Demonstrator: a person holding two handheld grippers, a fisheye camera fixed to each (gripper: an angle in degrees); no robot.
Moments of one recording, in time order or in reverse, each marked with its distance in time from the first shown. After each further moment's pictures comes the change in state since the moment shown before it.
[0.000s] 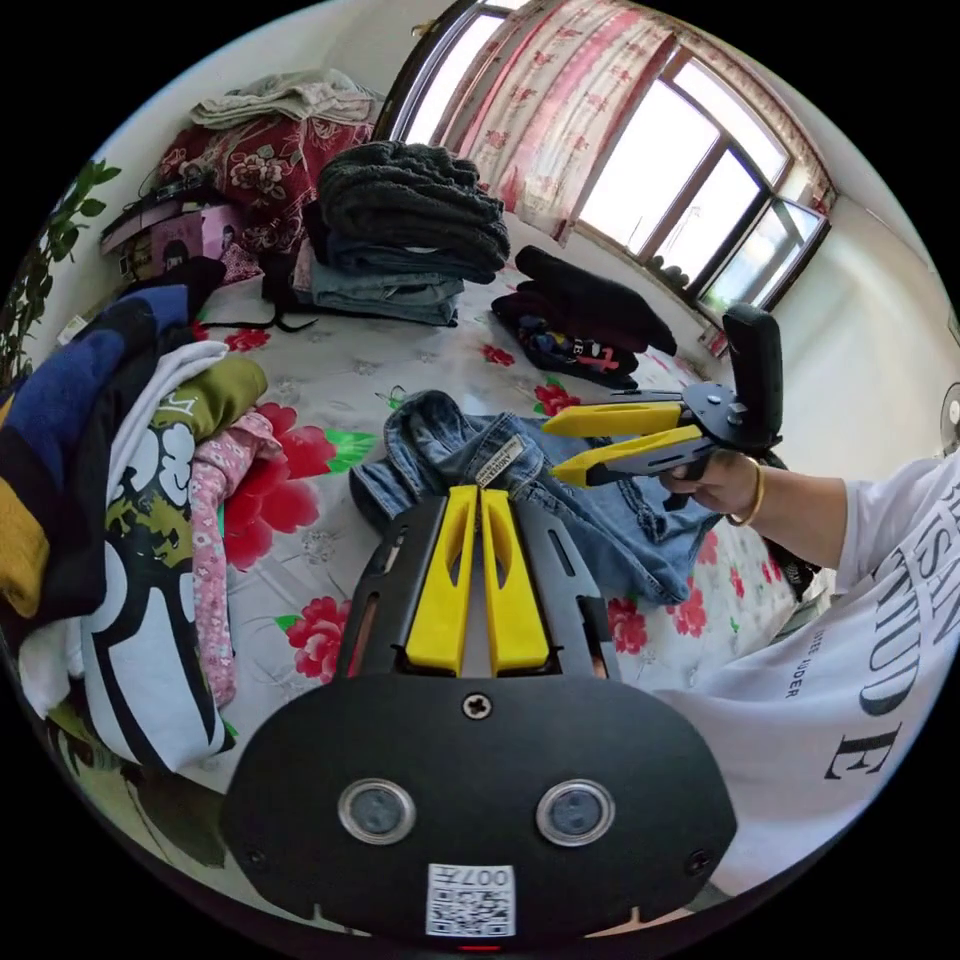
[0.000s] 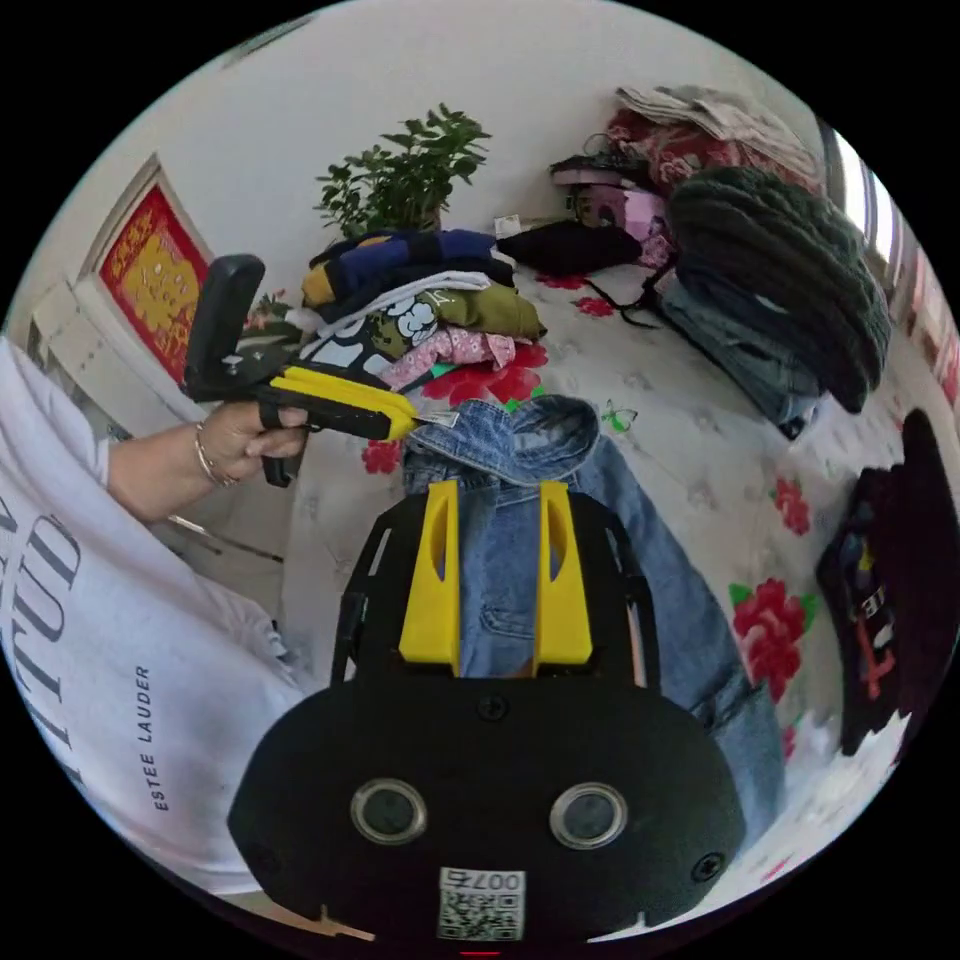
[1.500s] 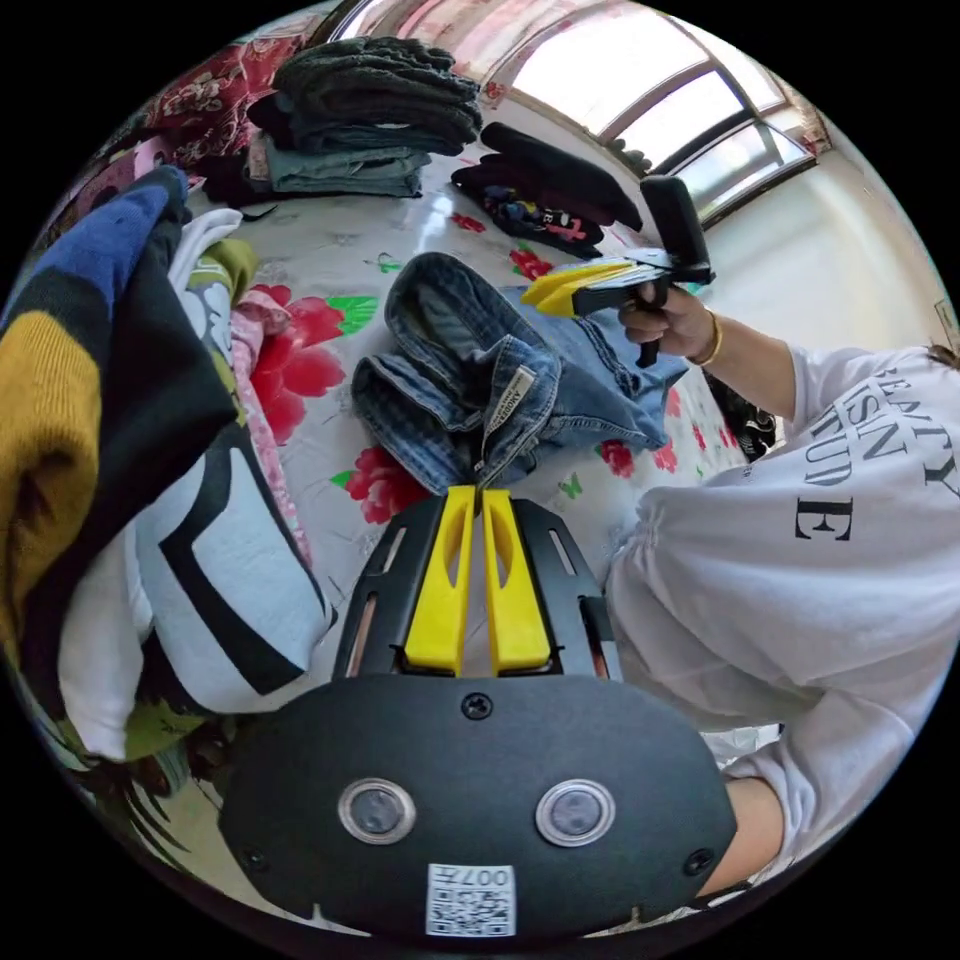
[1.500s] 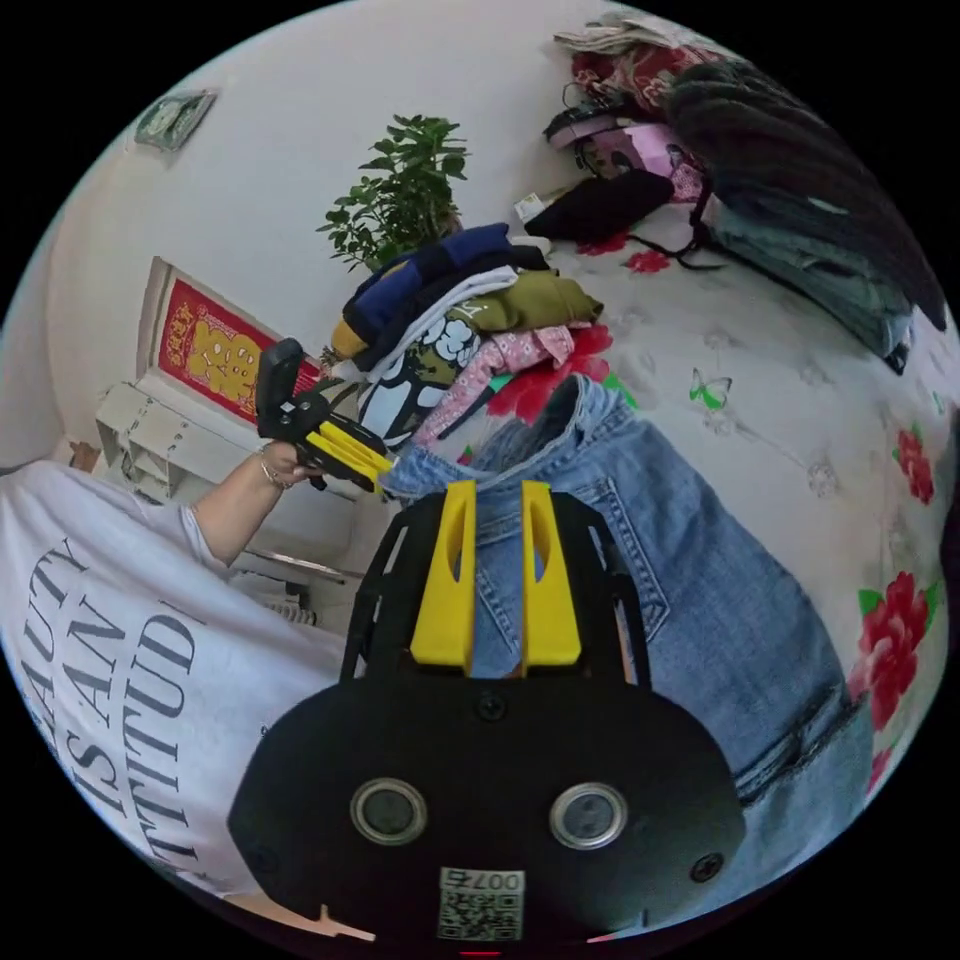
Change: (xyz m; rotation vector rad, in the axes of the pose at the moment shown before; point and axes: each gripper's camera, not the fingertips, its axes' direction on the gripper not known) left arm -0.043 -0.057 -0.069 -0.389 0.161 0.114; right arm 0.002 -0.093 0.048 0.039 -0.425 0.221
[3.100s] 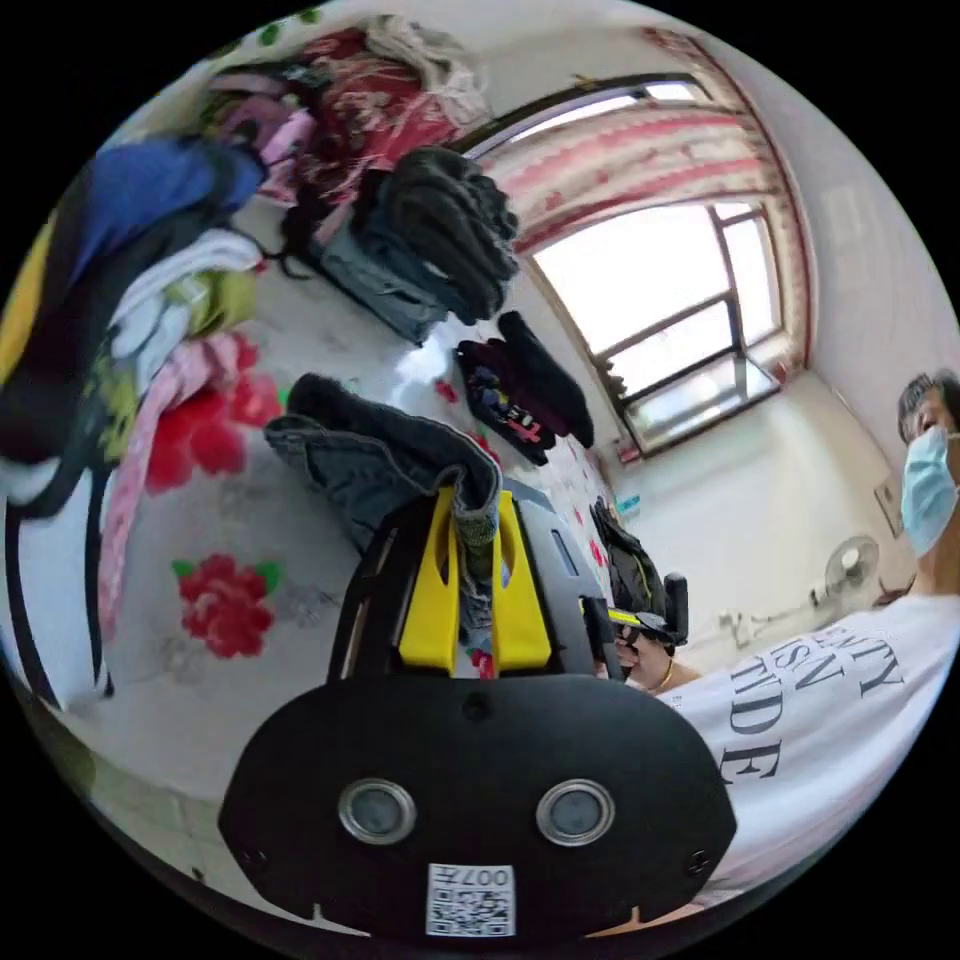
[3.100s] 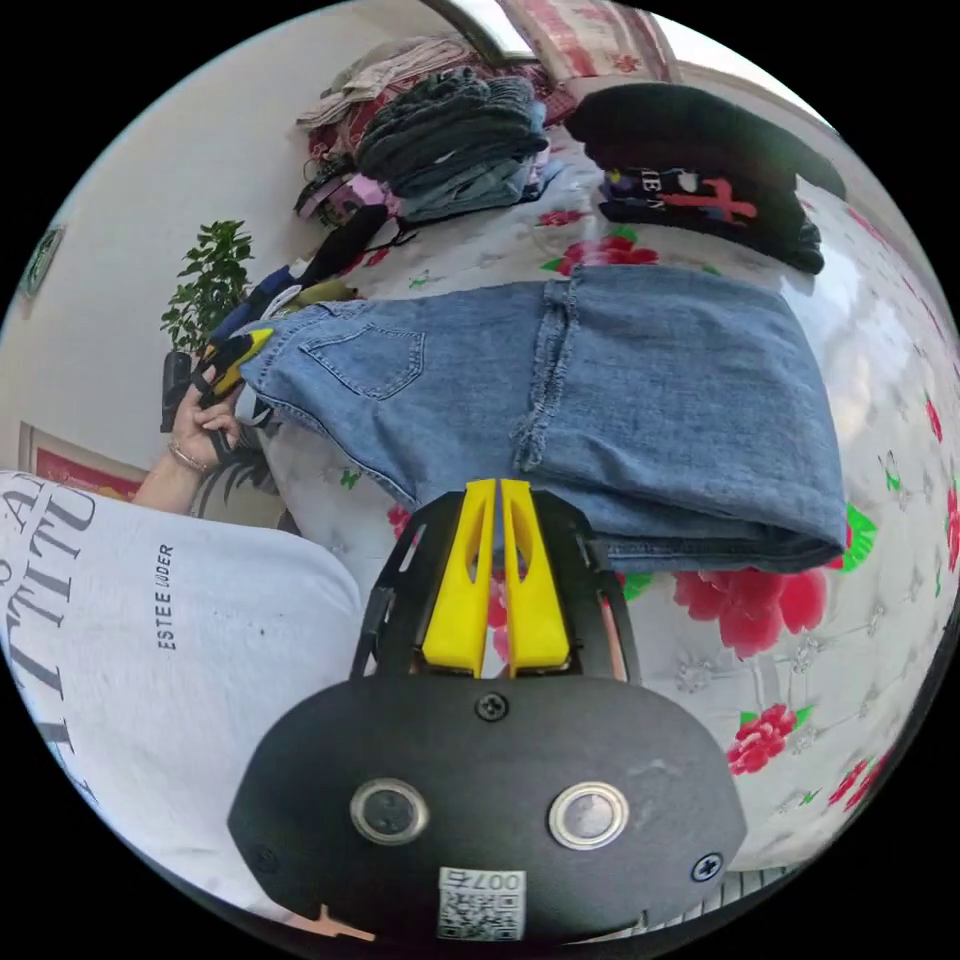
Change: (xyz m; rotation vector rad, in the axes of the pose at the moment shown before) left arm -0.072 -0.050 -0.086 0.557 0.289 -0.328; right arm -0.074 -0.038 -0.305 0.176 0.354 0.636
